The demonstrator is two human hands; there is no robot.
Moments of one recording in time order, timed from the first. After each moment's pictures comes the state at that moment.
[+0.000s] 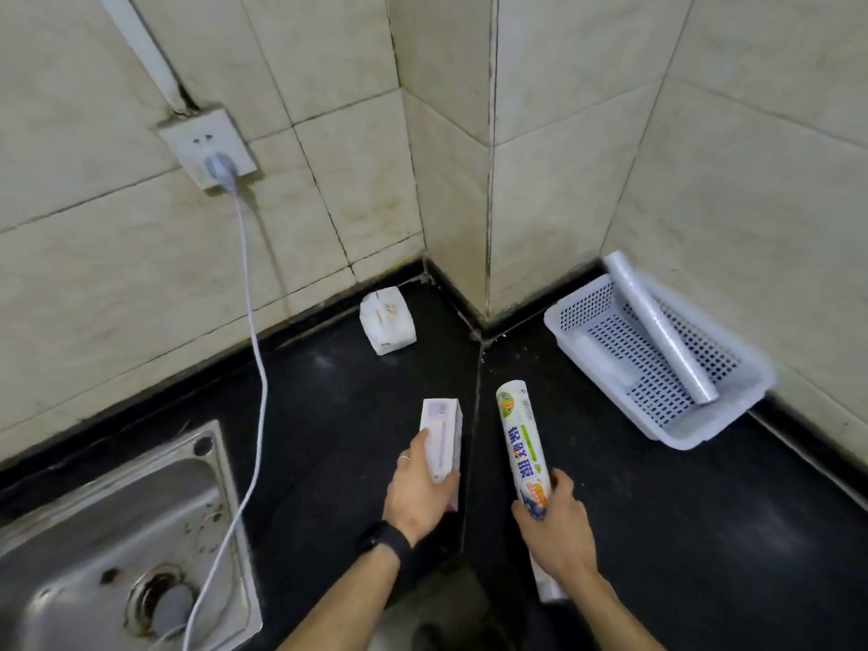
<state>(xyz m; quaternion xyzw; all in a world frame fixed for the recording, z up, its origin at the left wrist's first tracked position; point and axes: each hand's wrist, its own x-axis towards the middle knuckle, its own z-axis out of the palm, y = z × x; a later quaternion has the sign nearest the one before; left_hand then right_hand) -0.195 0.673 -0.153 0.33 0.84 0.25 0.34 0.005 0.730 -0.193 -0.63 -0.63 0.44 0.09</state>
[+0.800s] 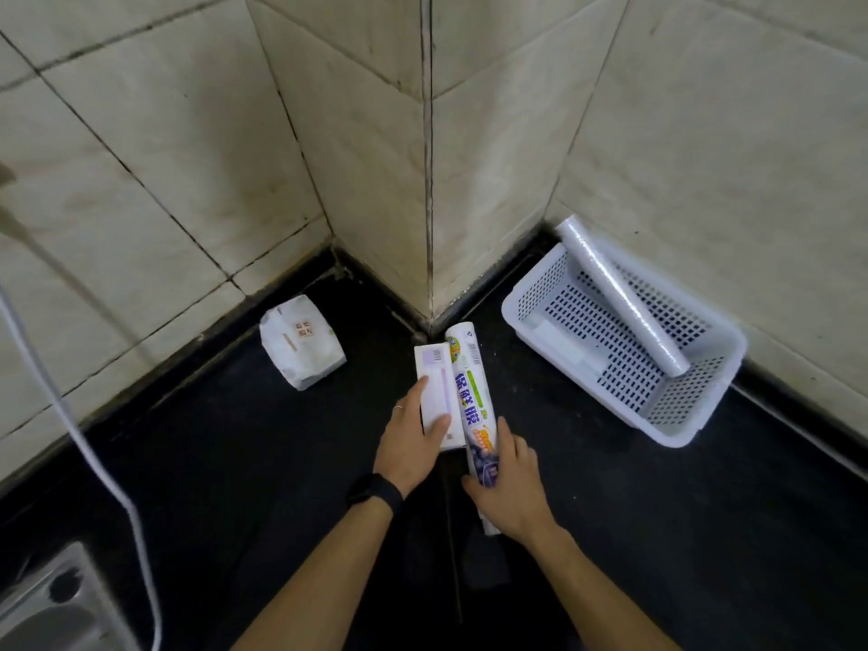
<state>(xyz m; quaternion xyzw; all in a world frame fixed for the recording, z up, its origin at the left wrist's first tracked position) -0.255 0.832 -0.227 0.47 0.75 0.24 0.39 -0.077 0.819 -0.236 -0.64 -0.65 0.40 0.06</state>
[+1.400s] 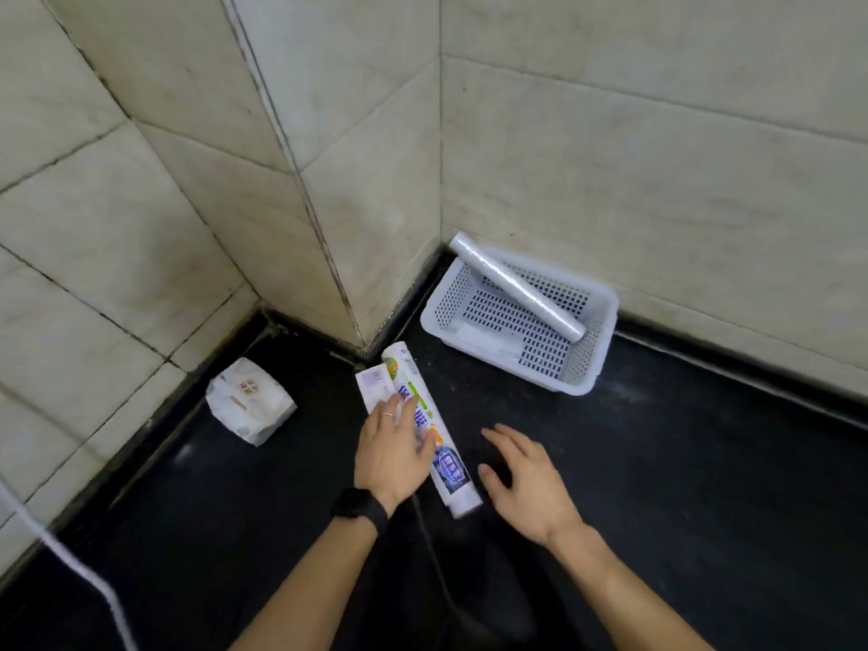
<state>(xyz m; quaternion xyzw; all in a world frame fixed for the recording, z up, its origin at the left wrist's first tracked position) -0.218 0.822 -0.166 0.70 0.68 0.07 0.19 -0.009 0.769 -0.161 -0.66 -0.67 0.30 0.15</state>
